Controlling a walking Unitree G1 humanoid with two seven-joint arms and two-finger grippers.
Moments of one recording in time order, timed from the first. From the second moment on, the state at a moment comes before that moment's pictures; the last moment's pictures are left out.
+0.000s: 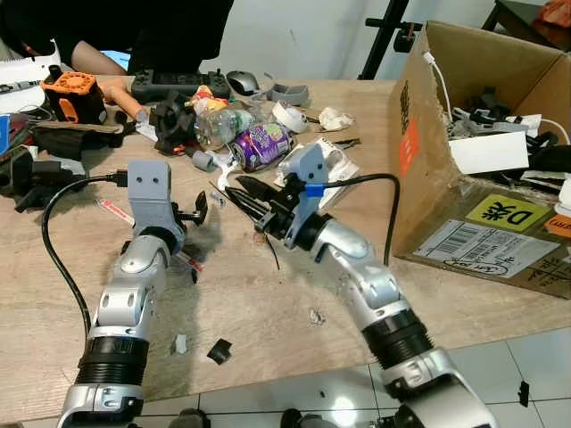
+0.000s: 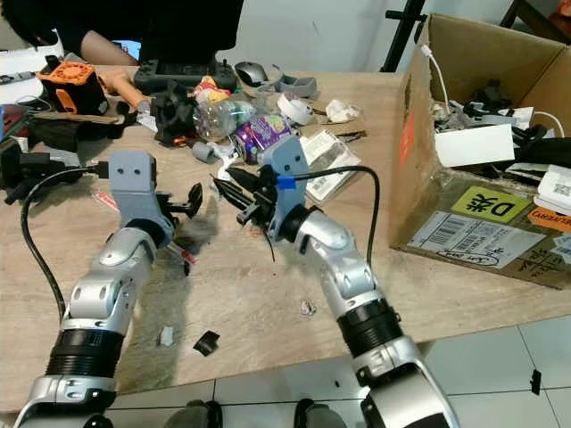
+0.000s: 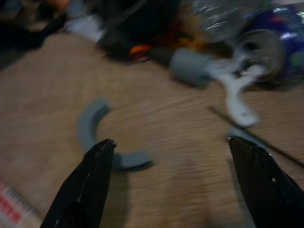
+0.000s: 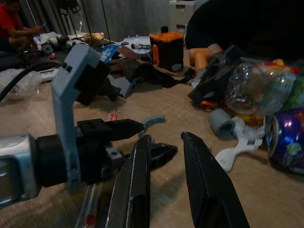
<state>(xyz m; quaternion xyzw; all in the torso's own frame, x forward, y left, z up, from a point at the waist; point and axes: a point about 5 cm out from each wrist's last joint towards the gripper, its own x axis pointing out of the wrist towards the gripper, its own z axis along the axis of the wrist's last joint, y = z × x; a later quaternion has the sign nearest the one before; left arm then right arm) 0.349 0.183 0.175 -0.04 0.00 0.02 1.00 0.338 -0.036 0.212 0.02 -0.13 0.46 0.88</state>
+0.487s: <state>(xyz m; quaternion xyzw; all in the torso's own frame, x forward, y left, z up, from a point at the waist) 0.364 0.200 0.178 -0.10 -0.03 0.11 0.99 0.328 -0.033 0.209 0.03 -0.13 0.45 0.88</state>
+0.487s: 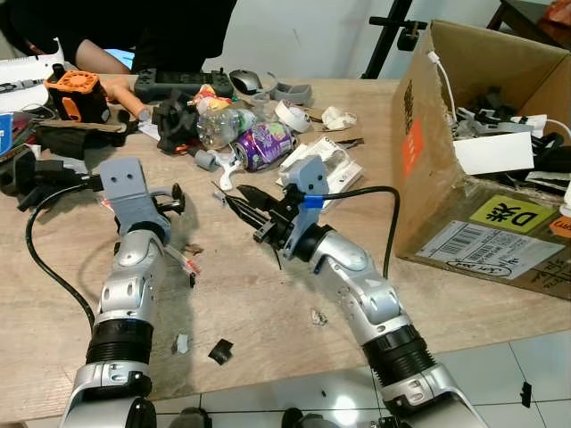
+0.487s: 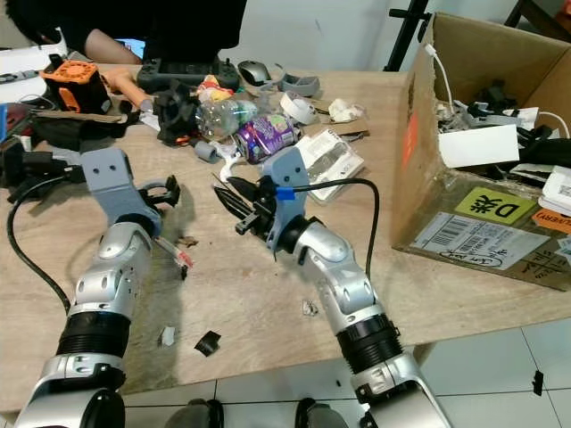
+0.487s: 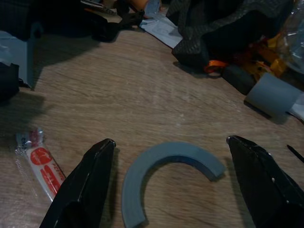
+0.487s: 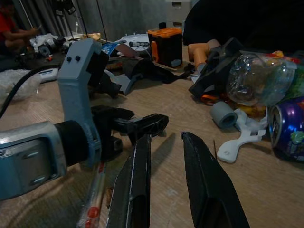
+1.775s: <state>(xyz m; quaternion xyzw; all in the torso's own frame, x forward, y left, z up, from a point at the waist) 0.366 0.189 0.180 -0.07 -0.04 0.02 1.00 0.330 -0.043 0.209 0.04 -0.12 0.43 0.90</state>
